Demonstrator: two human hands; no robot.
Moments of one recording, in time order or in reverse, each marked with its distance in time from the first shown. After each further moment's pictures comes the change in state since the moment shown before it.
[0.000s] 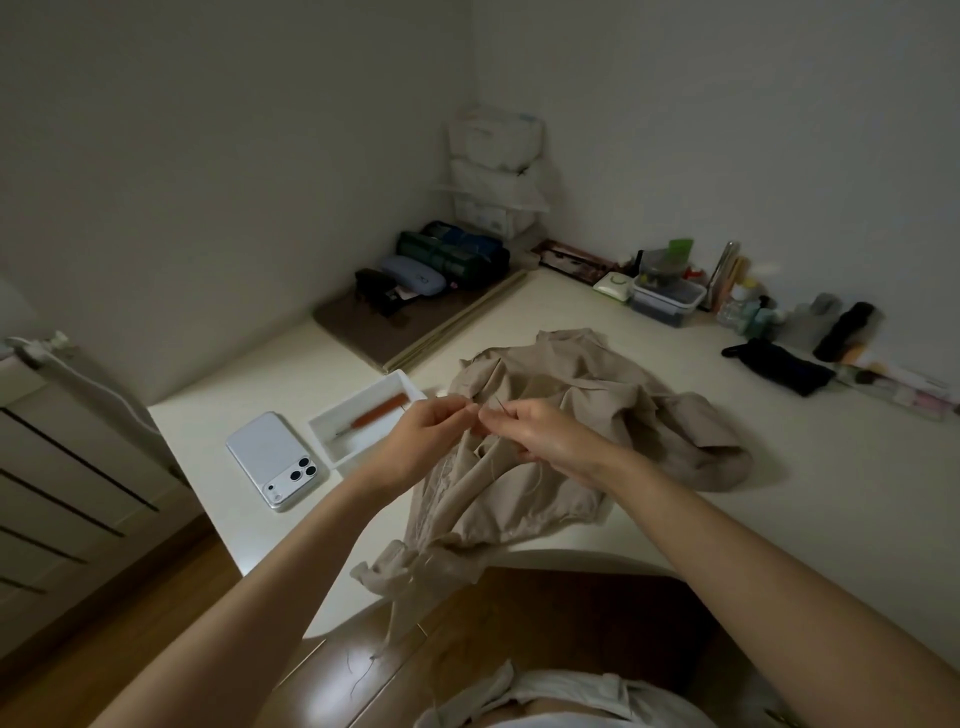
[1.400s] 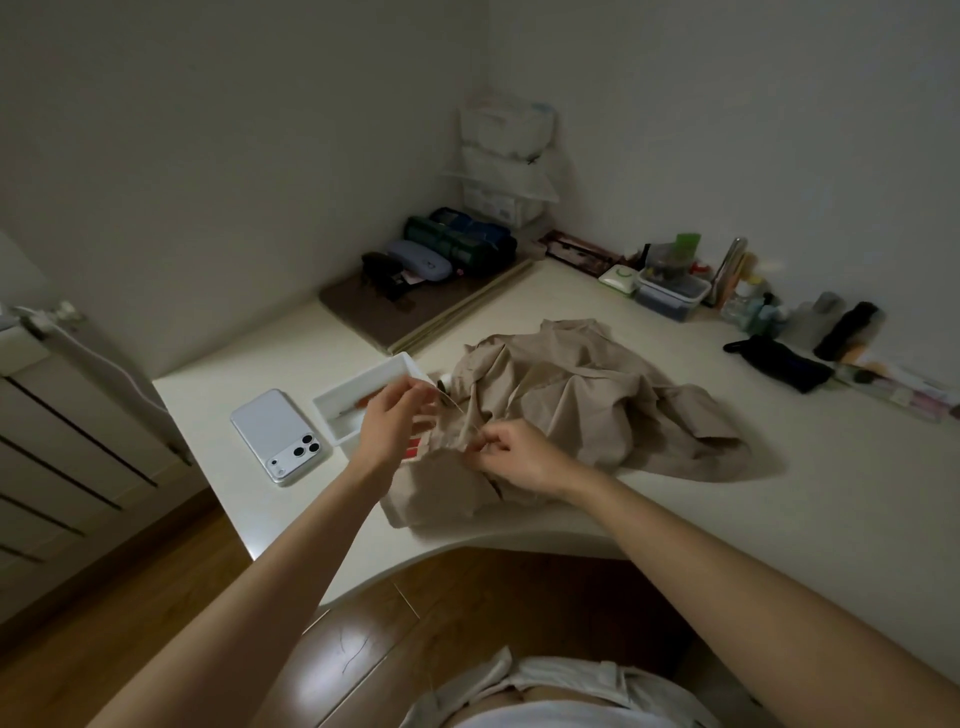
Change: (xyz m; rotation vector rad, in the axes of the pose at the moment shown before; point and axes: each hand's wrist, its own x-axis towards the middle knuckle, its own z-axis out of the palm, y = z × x) left_hand 0.003 -0.040 -0.005 -0.351 0.435 -0.159; right_hand 0.015 0.042 0.032 -0.217 0.034 -0.039
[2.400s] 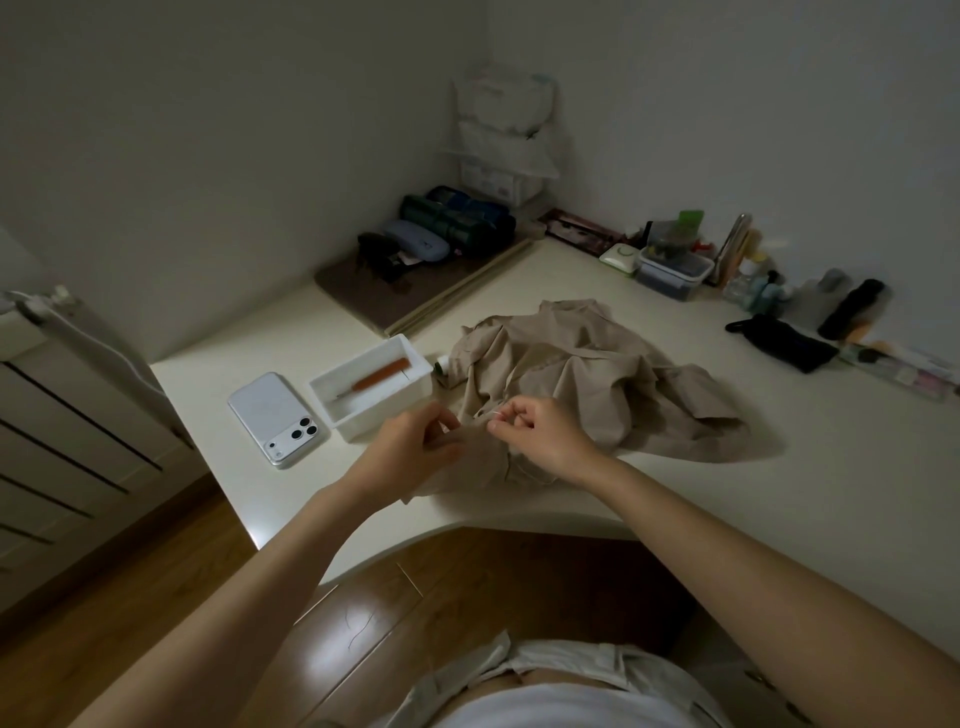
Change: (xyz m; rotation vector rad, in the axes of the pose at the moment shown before) left_hand -0.022 -0.017 -0.006 0.855 -0.306 0.346; right_hand -0.018 0.005 -0.013 -0.061 0.222 -0.031
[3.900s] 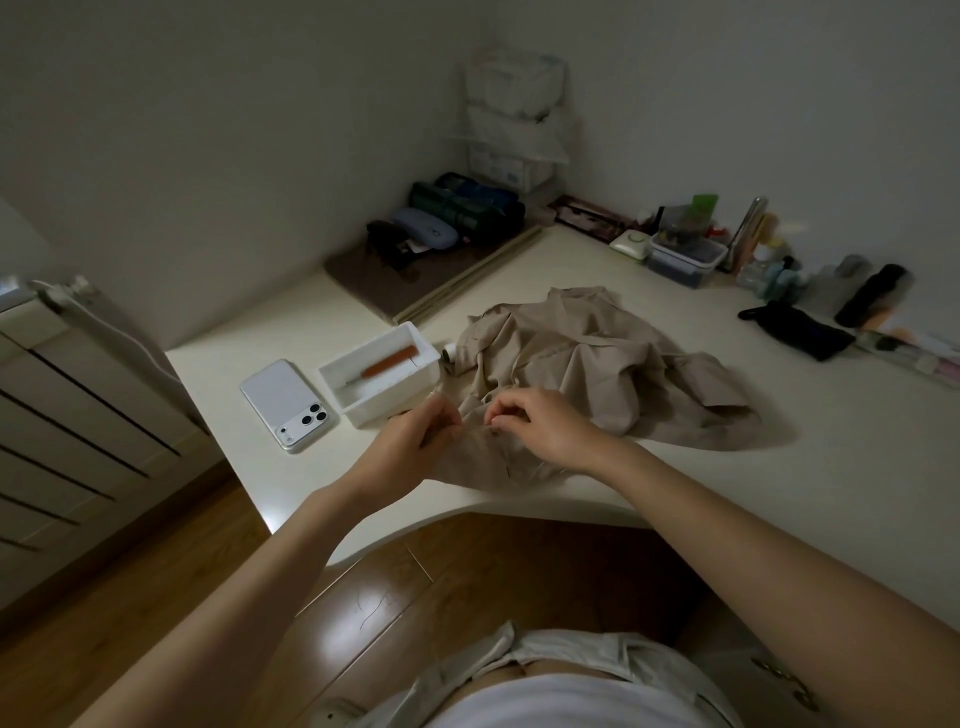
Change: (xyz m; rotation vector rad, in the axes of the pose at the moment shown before) left_hand -0.016 -0.006 0.004 -0.175 -0.014 0.062; right_hand -0.004 -0.012 -0.004 -0.220 -0.162 -0.126
